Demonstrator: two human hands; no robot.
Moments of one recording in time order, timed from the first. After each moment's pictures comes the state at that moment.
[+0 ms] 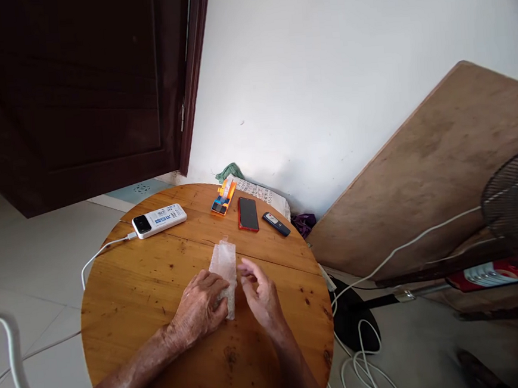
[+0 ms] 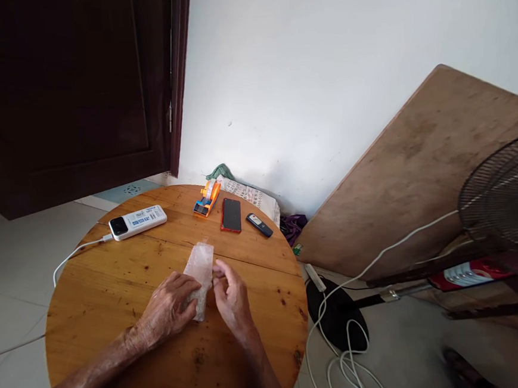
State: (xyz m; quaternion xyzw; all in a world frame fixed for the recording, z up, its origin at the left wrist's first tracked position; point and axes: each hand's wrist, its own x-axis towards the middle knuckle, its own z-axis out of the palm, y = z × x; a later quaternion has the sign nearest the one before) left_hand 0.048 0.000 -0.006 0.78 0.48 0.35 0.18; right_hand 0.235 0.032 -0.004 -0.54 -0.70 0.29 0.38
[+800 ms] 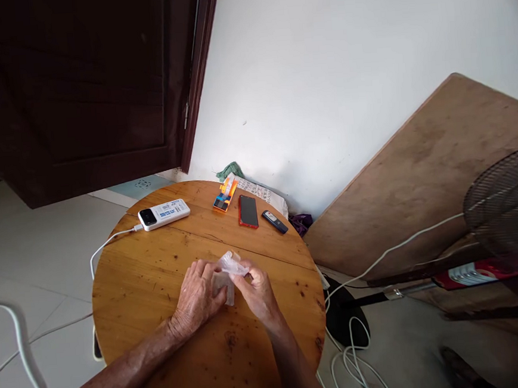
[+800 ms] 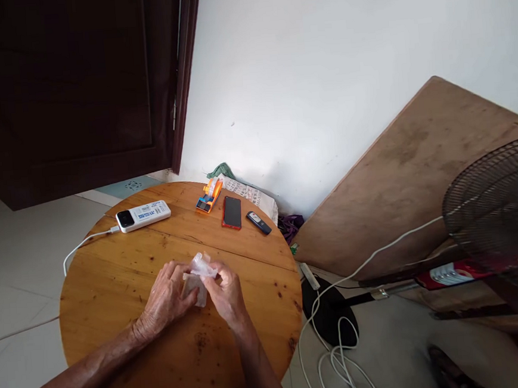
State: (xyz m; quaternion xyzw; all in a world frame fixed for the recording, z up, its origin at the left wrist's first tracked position) left_hand 0.049 -0.008 -0.022 0.71 0.58 0.39 0.12; right_hand 0.205 0.019 0.029 -0.49 -0.69 0.36 0.39
